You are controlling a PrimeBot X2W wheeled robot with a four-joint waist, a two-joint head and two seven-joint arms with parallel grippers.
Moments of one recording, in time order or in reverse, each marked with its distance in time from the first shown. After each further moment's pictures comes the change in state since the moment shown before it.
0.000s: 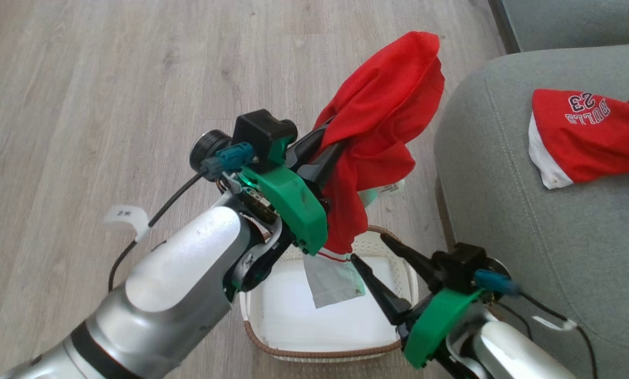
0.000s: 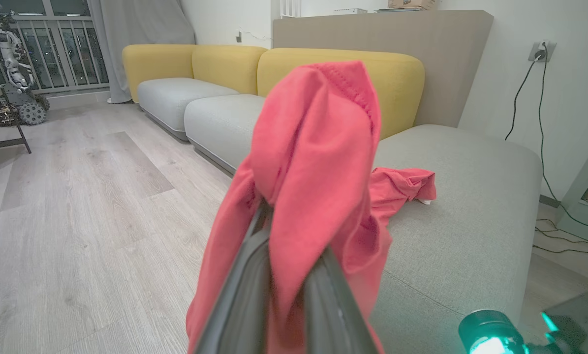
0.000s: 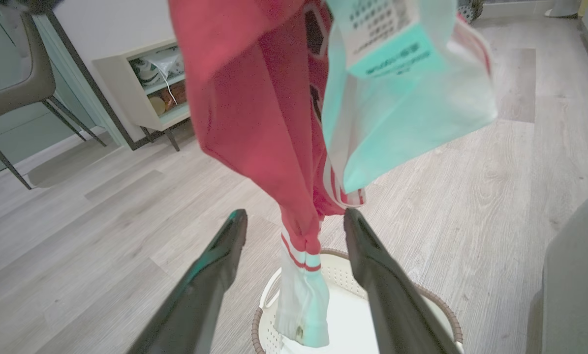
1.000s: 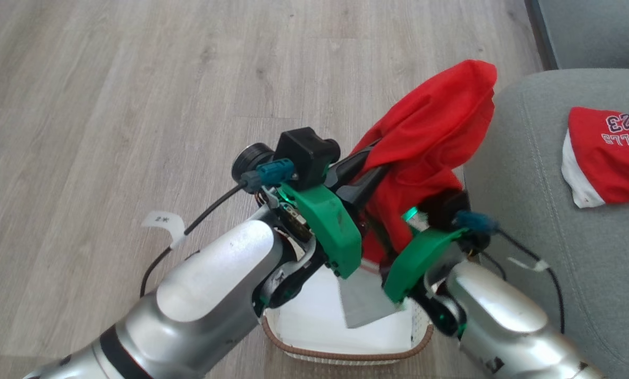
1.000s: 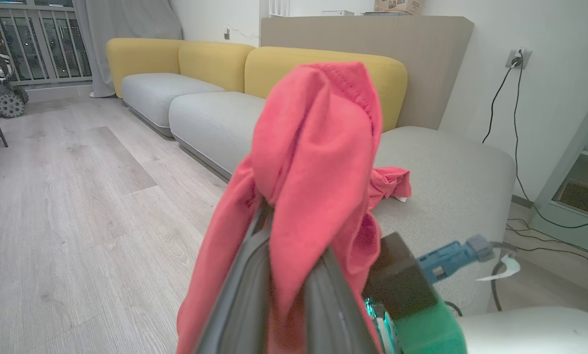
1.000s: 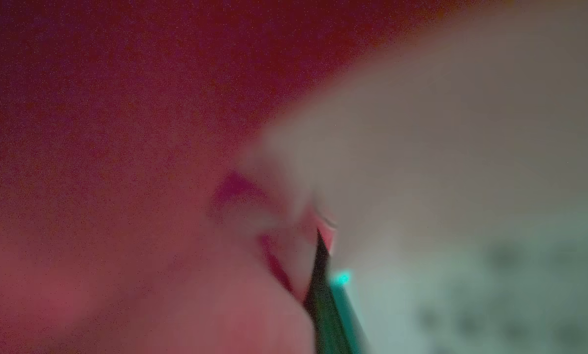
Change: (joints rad) left arm 0.000 -0.060 -0.067 -0.013 -0.016 -0.026 0.008; right arm -0.321 0.103 0.172 0.441 0.207 0.000 -0.140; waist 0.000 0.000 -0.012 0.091
